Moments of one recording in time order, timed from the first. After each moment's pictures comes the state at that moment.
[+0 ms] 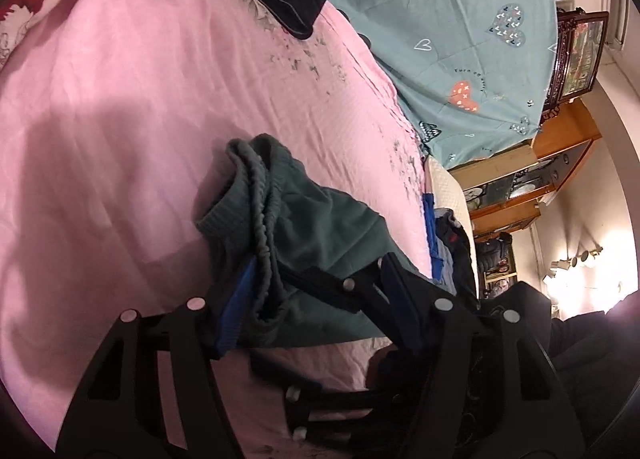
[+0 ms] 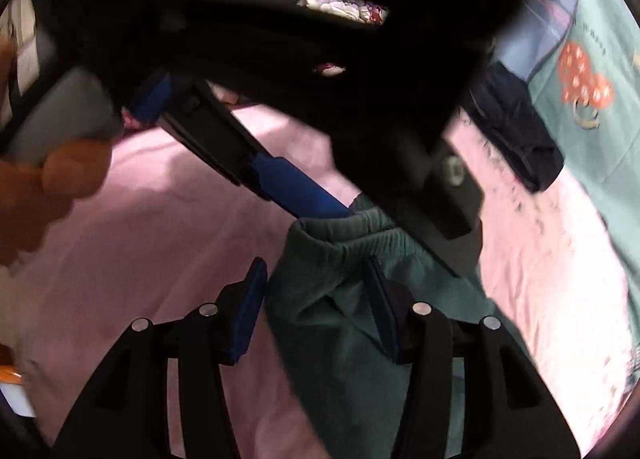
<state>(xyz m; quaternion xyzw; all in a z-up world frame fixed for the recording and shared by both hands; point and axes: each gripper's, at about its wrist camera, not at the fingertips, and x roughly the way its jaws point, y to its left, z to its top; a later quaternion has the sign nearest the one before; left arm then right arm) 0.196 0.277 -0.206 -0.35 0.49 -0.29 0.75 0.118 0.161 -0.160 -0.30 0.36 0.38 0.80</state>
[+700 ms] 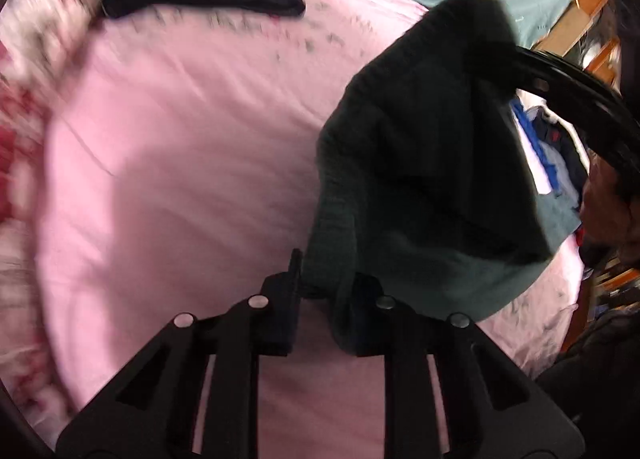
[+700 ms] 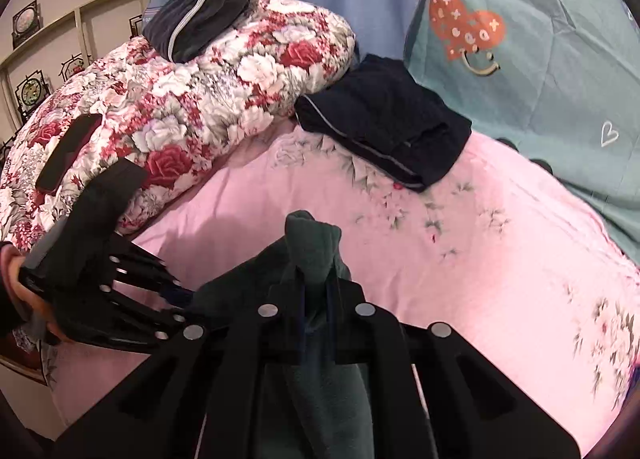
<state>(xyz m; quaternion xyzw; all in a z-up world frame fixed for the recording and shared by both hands) 0.232 0.237 -0.186 -0.04 0.52 -0.25 0.82 0.246 0.081 -0.070 -0.13 0.39 0.31 0.86</state>
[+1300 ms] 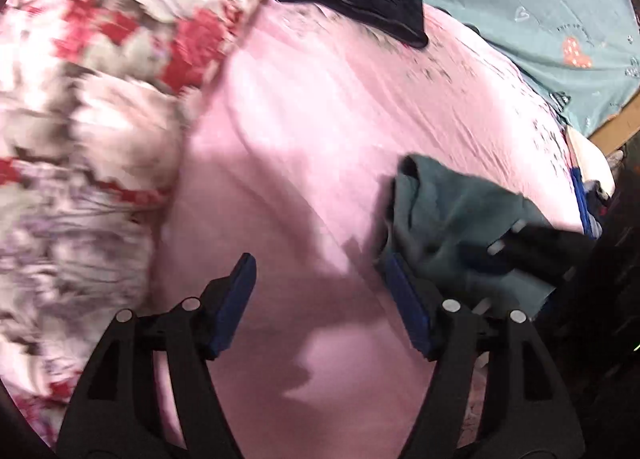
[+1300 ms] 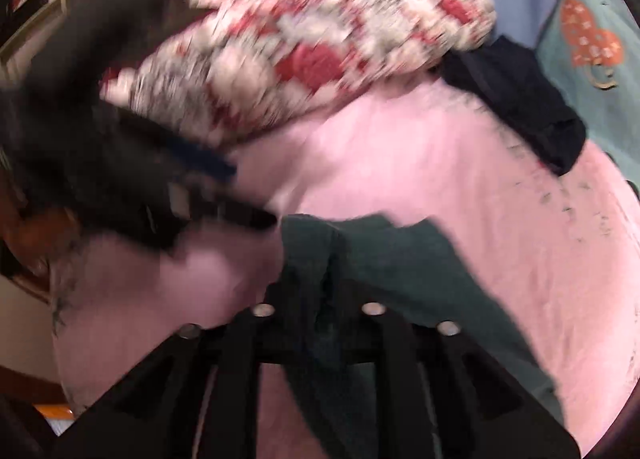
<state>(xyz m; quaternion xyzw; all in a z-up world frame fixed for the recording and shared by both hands) 0.167 0.318 -0.181 -0.13 0.53 -0.07 0.84 0.158 0.174 -0.153 -0.21 0.42 0.42 0.78</state>
